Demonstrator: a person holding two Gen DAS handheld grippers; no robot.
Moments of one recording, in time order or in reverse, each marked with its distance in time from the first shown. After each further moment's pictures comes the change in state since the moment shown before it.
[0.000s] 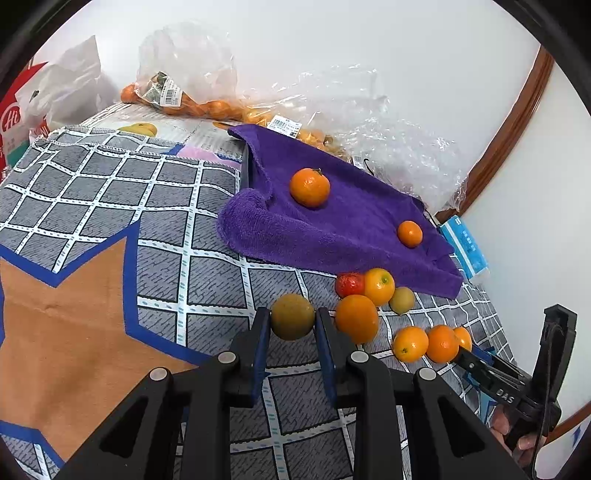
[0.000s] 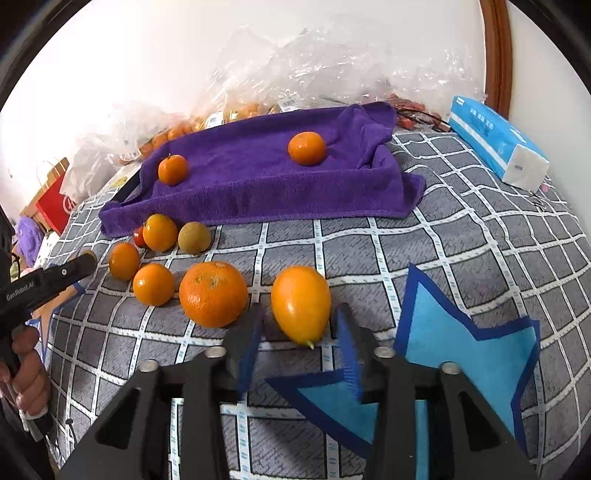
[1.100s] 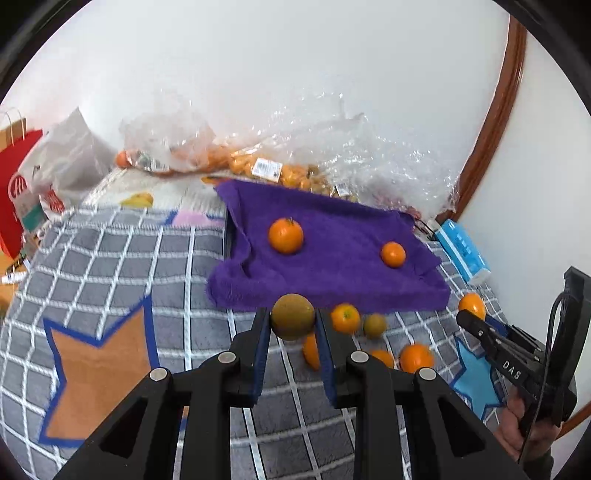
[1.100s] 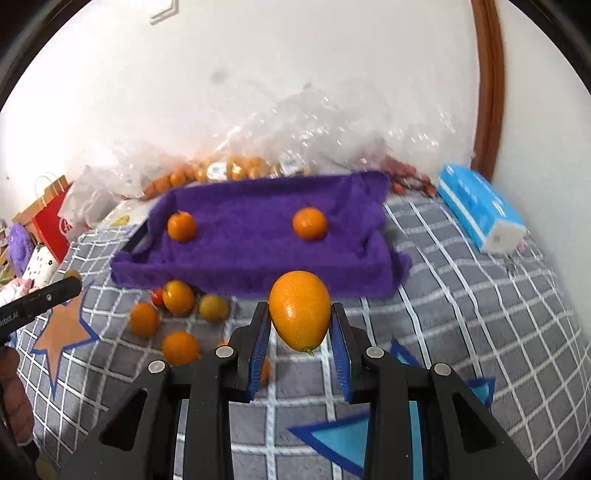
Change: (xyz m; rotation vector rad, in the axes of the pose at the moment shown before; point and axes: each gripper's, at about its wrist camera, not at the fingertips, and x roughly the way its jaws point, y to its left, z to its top) left arm -0.043 -0.051 0.036 0.131 -0.063 0.100; right arm -0.041 0.022 0.042 -0.036 -0.161 -0.044
